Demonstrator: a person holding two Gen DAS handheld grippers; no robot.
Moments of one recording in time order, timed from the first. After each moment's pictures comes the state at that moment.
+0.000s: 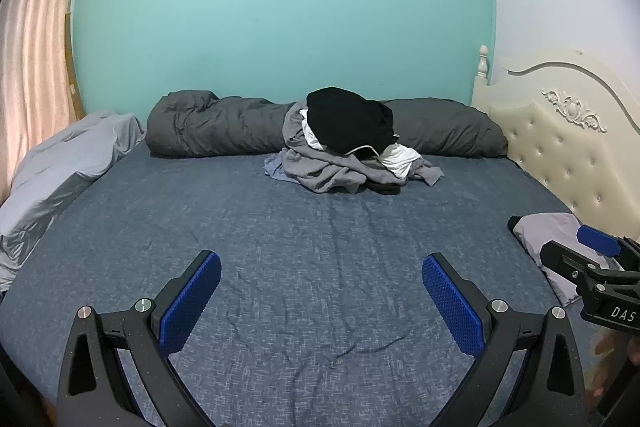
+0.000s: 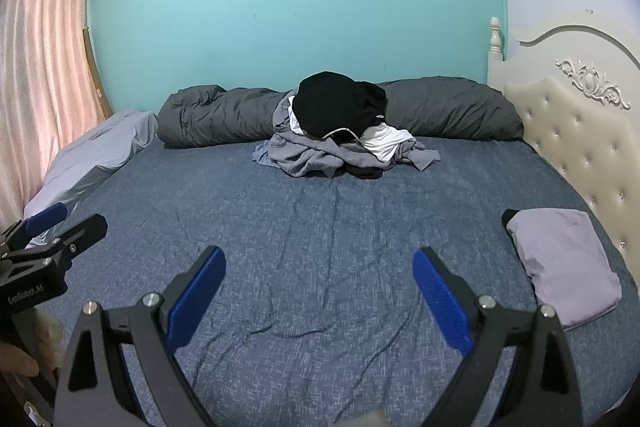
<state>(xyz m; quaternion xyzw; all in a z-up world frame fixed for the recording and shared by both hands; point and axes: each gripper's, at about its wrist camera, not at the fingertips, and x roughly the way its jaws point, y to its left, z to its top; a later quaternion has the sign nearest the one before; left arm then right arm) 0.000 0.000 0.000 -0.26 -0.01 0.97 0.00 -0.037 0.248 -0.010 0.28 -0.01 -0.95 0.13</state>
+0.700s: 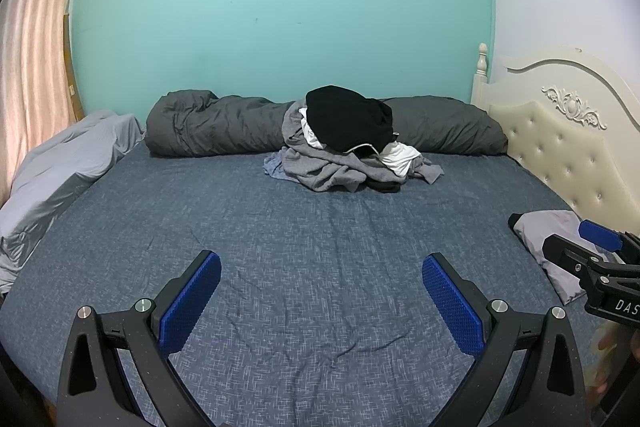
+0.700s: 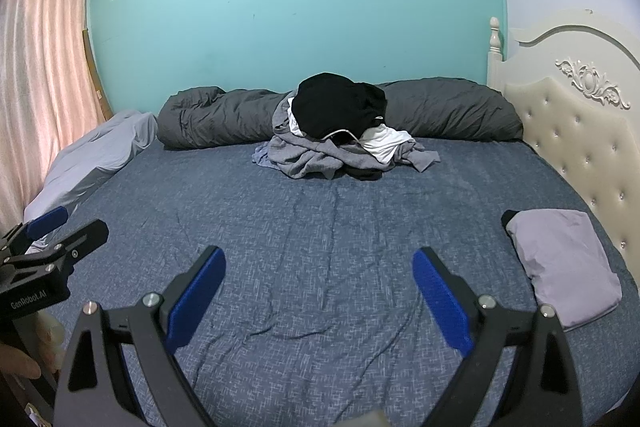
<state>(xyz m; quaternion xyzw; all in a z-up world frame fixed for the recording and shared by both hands) 0.000 0.002 -0.007 -0.26 -0.01 0.97 0.00 -0.036 0.248 -0.007 0.28 0.00 -0.95 0.13</state>
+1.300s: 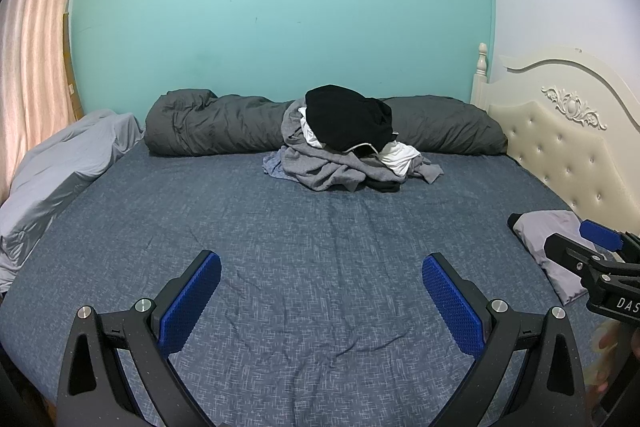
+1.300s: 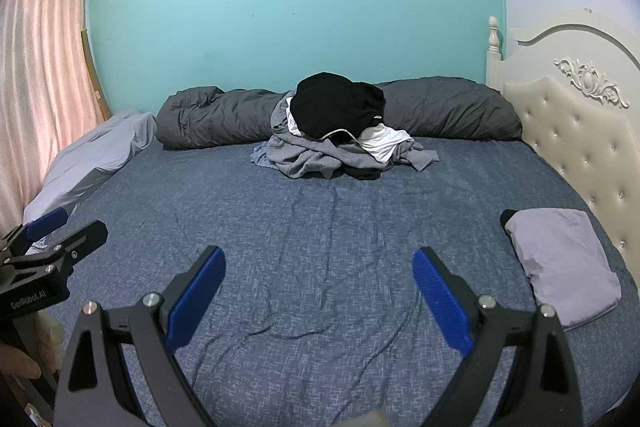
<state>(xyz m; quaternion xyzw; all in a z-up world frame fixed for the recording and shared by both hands) -0.003 0.002 -0.004 -0.26 -0.01 0.96 0.00 -0.039 0.251 -0.005 0.29 -0.01 -0.95 0.13</state>
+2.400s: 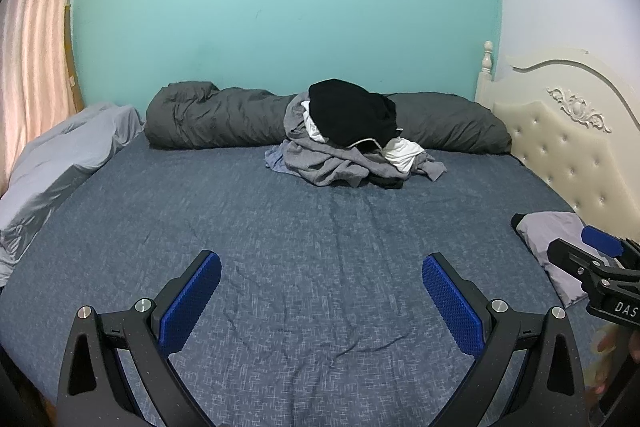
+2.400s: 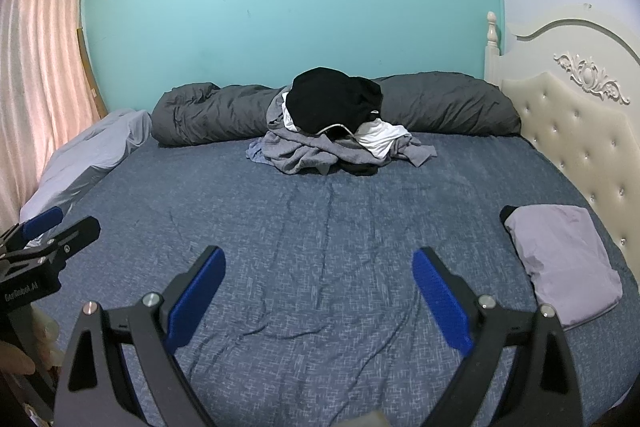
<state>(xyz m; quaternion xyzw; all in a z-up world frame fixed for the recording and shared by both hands) -0.018 -0.002 -0.014 -0.28 -0.03 0.96 0.00 -0.052 0.256 -0.016 0.29 -0.01 -0.95 0.12</state>
